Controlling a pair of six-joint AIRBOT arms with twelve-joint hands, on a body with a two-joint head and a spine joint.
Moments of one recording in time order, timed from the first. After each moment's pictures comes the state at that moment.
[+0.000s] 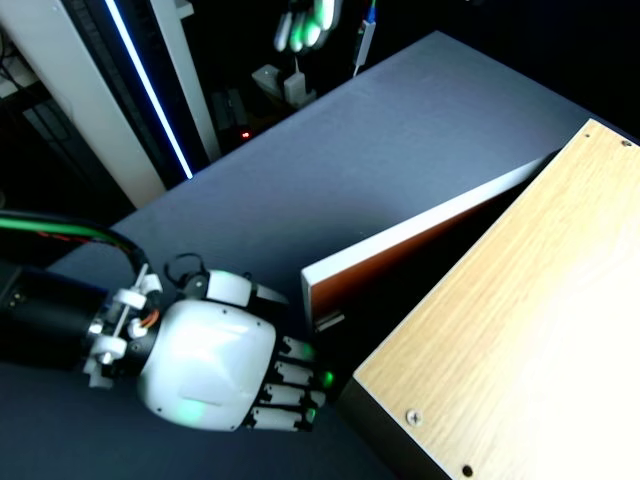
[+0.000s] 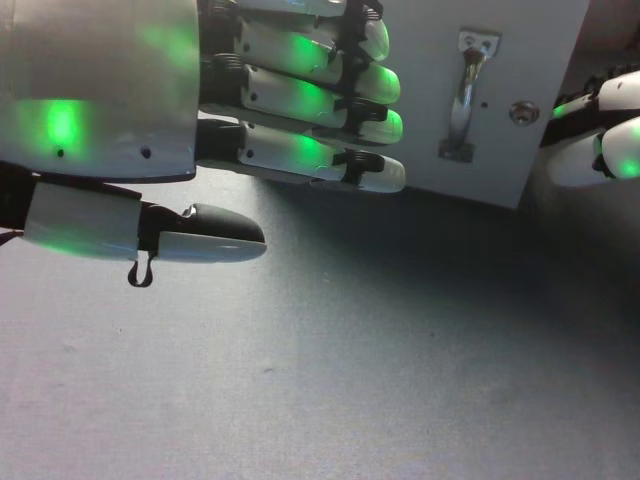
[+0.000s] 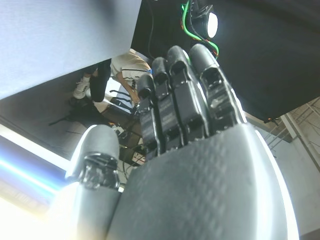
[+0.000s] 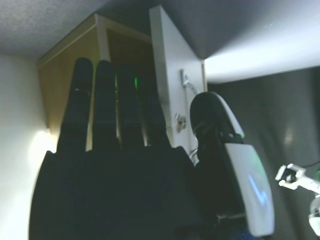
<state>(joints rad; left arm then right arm) -0.03 -0.77 1.07 1.54 -1.04 0.12 -0.34 -1.06 1.46 -1.62 0.30 0.94</state>
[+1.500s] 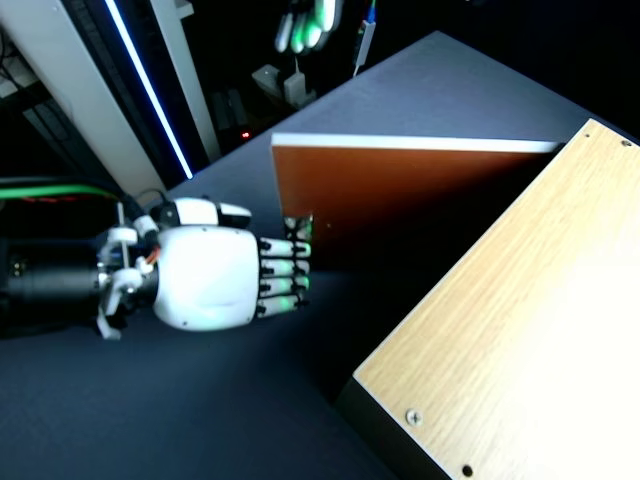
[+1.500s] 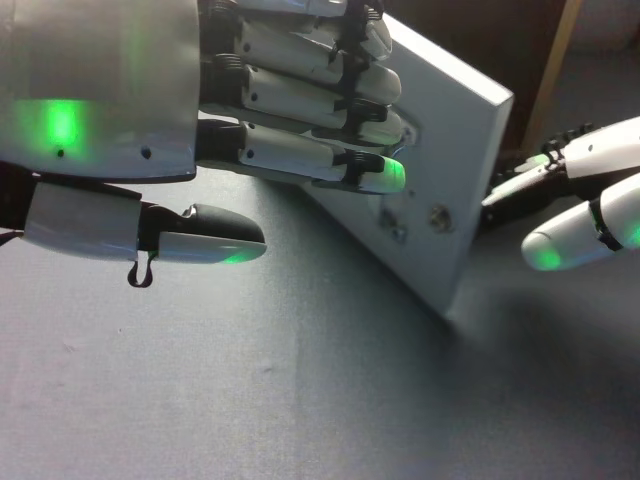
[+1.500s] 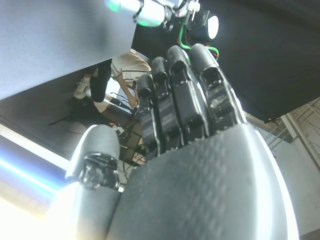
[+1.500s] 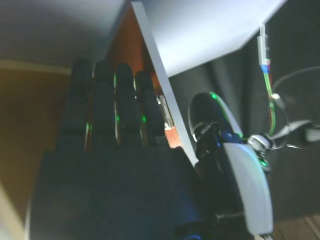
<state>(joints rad) -0.03 -0.77 1.07 1.54 -1.04 0.12 -0.34 -1.05 1.43 -1.55 0.75 0.94</state>
